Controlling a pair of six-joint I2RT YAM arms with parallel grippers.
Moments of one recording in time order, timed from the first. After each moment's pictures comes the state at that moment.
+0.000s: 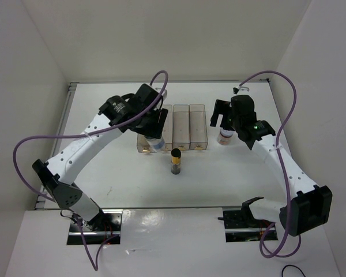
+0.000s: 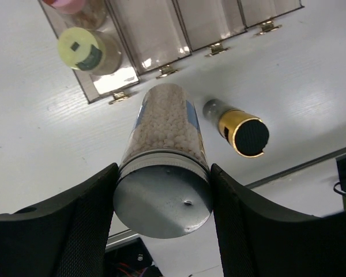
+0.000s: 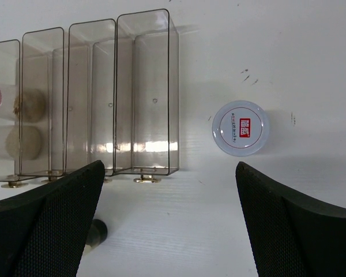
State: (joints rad) left arm -0.74 1.56 1.79 -1.20 -0.16 -0.39; right arm 0.31 1.21 1.09 -0.49 0.17 0.39
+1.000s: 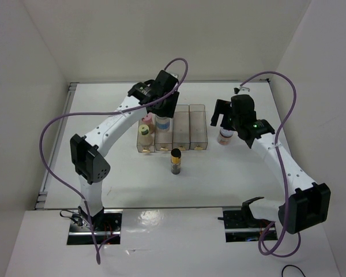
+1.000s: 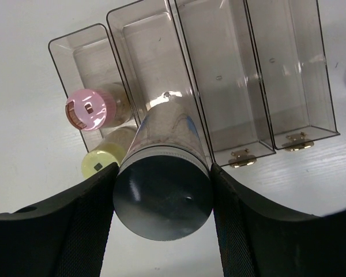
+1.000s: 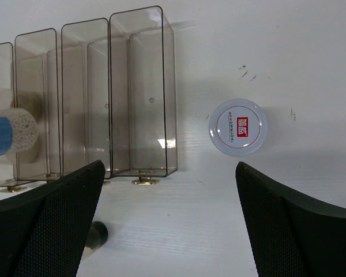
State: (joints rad) left arm -0.64 1.92 2.04 -1.02 -0.28 -0.29; right arm 0.29 1.23 1.09 -0.49 0.16 0.41
